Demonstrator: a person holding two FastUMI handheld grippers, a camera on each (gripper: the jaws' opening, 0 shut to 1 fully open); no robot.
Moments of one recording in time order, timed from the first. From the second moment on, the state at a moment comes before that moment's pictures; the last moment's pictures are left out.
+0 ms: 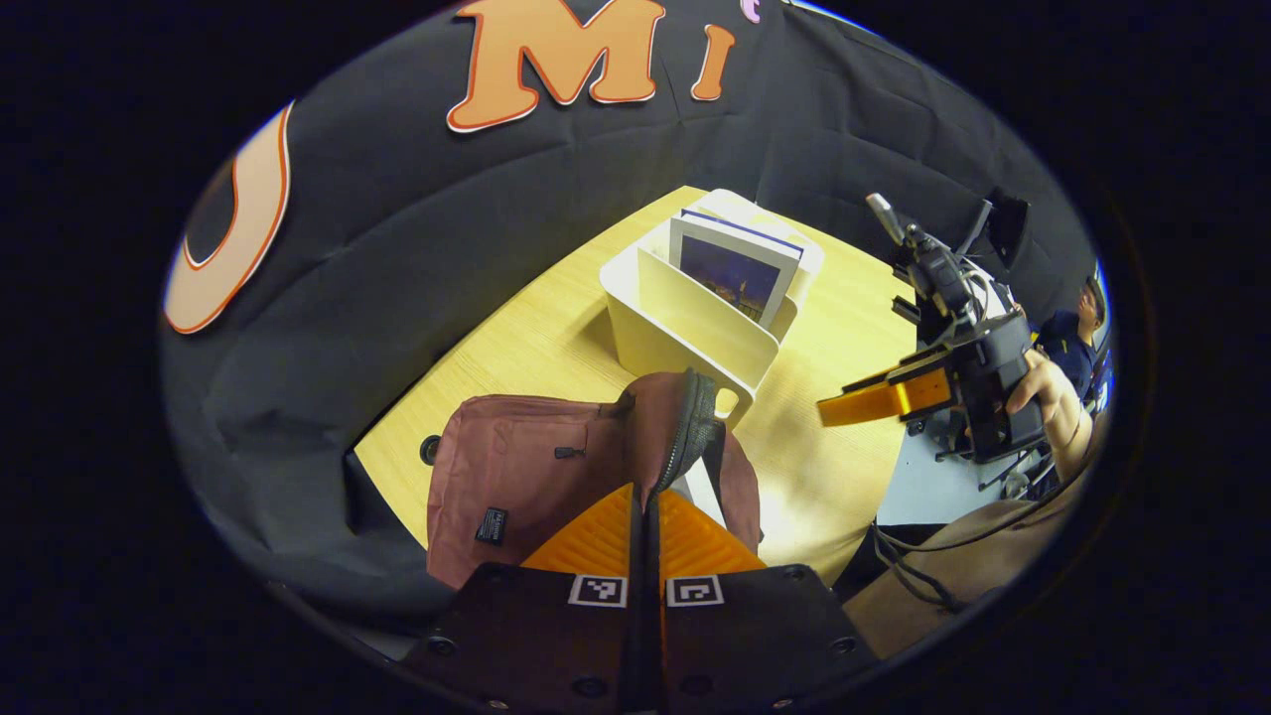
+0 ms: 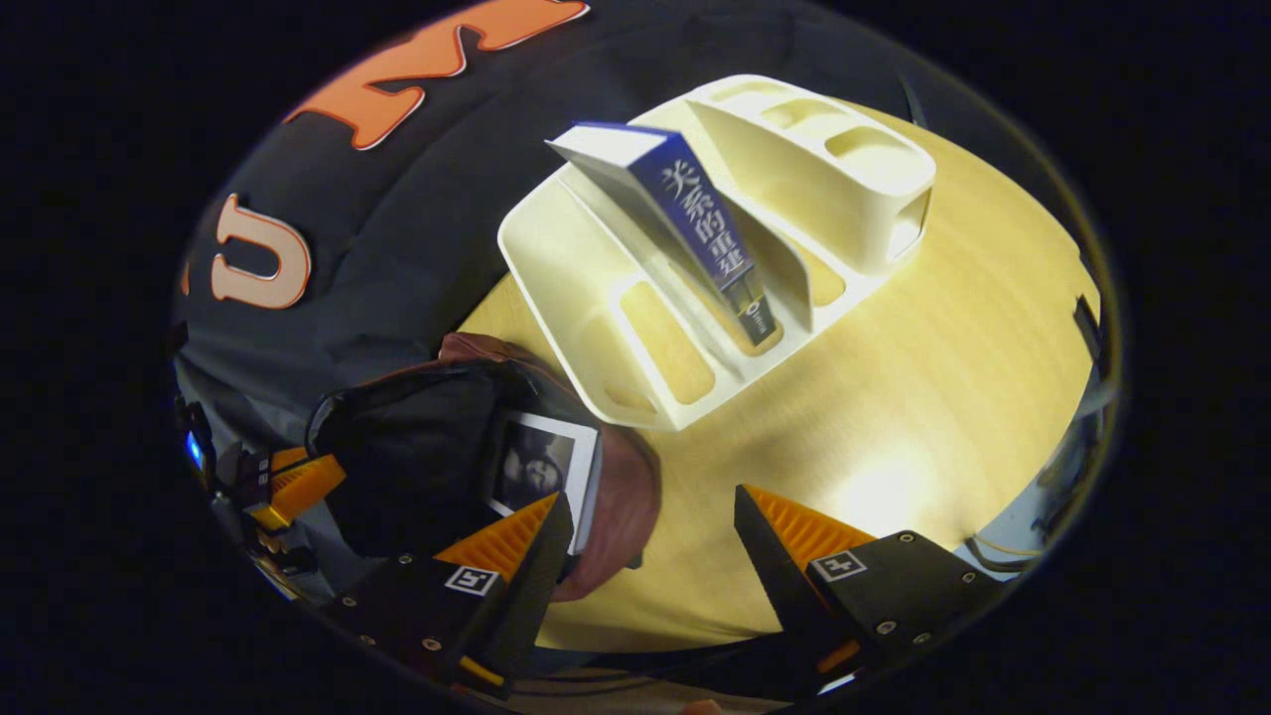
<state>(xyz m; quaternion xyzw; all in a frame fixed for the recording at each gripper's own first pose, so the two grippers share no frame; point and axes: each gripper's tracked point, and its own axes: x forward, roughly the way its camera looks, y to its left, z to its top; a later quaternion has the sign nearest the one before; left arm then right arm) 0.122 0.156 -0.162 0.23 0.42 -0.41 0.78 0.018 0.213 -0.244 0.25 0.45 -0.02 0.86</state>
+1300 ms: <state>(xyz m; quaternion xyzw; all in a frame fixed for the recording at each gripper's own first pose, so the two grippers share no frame) 0.116 0.157 -0.194 0.18 0.46 -0.37 0.79 0.204 0.148 -0.136 -0.05 0.53 0.04 0.84</state>
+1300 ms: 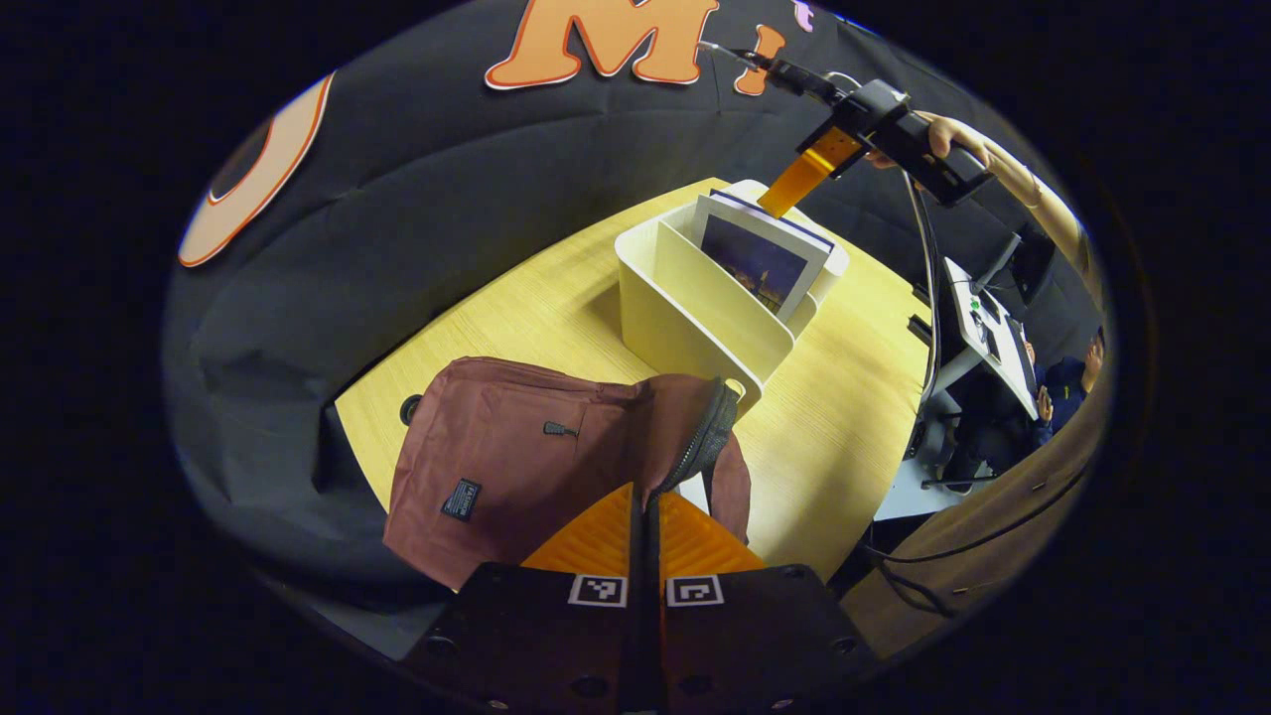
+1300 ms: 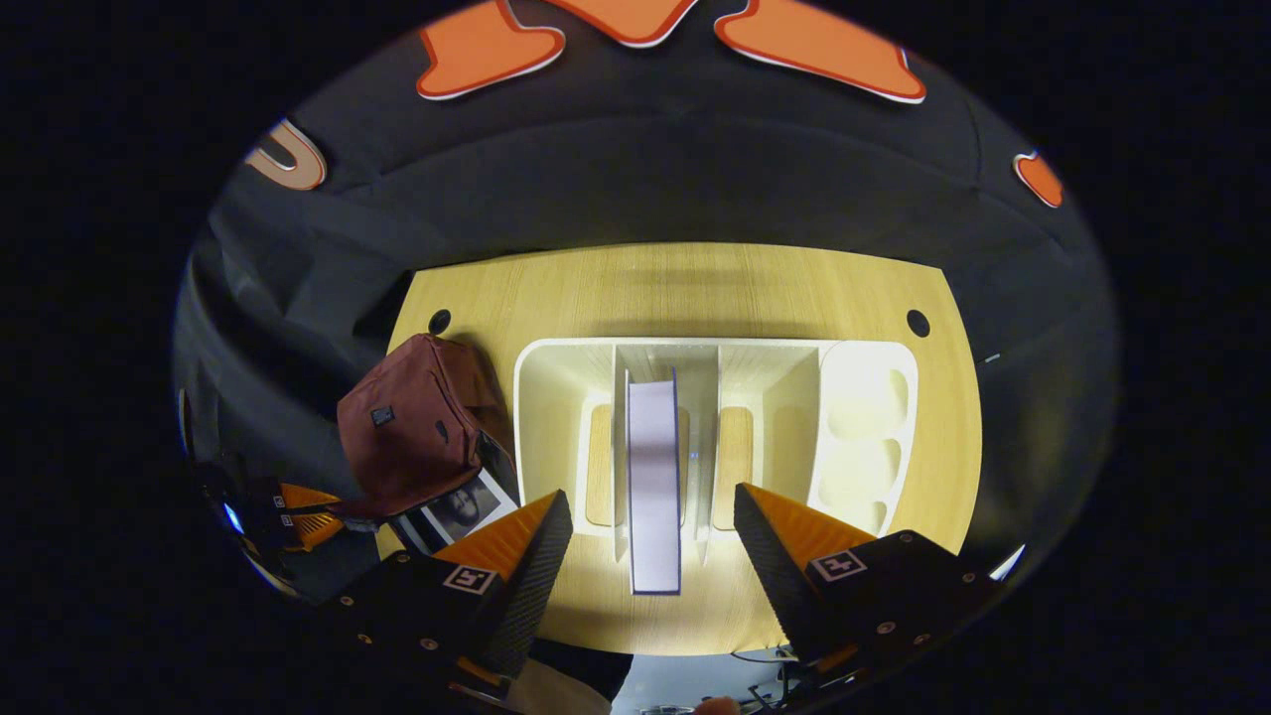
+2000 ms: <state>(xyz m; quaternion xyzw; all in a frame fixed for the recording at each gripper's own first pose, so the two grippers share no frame) 0.112 0.160 -0.203 0.17 0.47 -0.37 0.78 0.216 0.140 -0.182 -0.09 0.58 0.02 0.81</state>
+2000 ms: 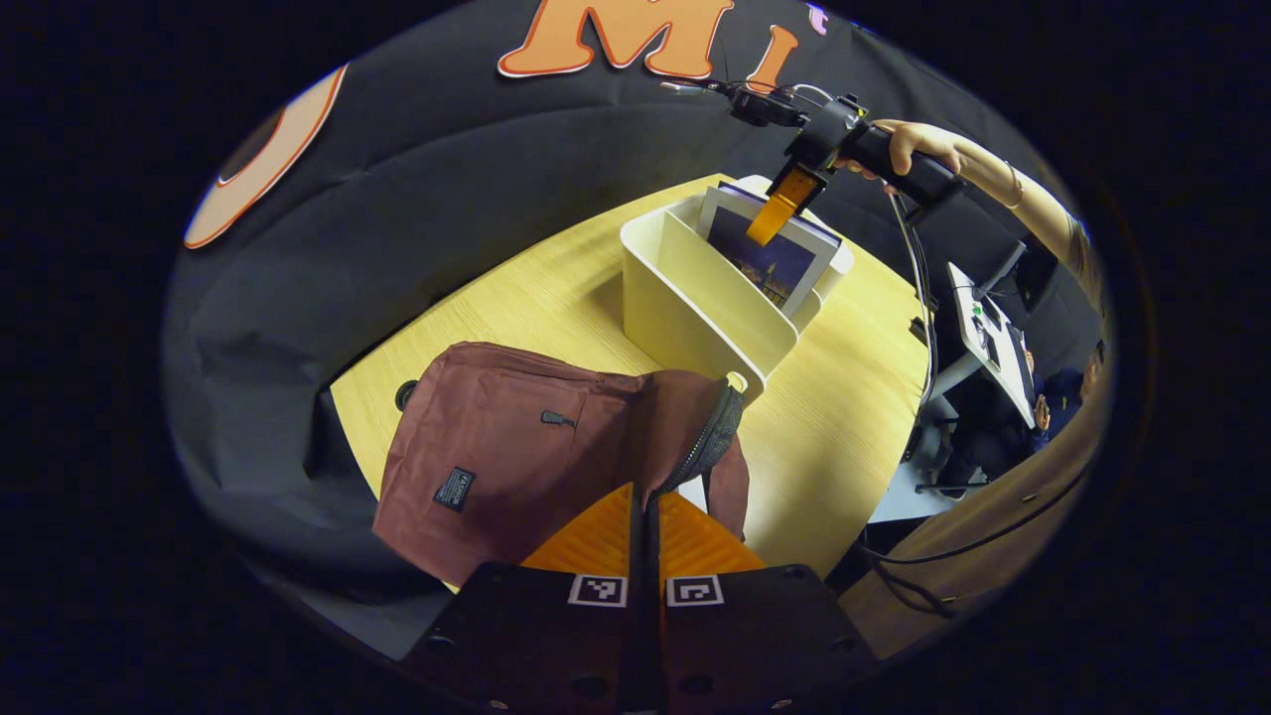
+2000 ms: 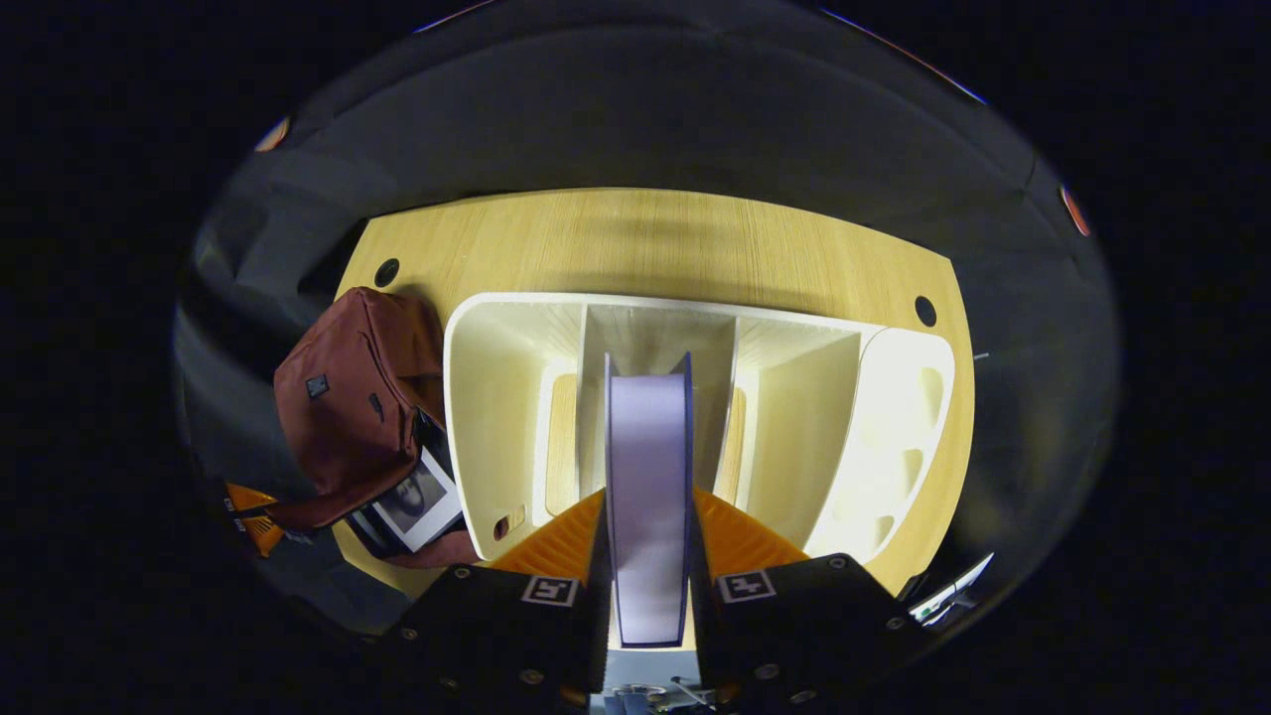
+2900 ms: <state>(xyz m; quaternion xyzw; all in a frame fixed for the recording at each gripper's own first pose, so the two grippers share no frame) 0.113 0.162 -0.214 0.18 0.47 -0.38 0.78 0.156 0.156 0.001 -0.07 0.46 0.02 0.89</state>
